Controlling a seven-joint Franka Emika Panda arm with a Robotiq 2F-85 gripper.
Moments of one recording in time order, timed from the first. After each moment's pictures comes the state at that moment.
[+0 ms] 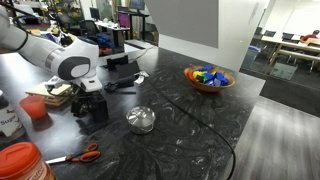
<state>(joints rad) 0.23 0.41 0.17 -1.87 0.25 2.20 1.09</state>
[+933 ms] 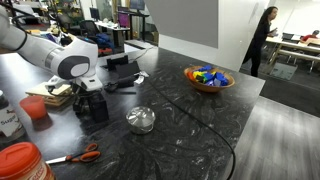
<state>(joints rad) 0.24 0.41 0.16 -1.86 0.24 2.20 1.04</state>
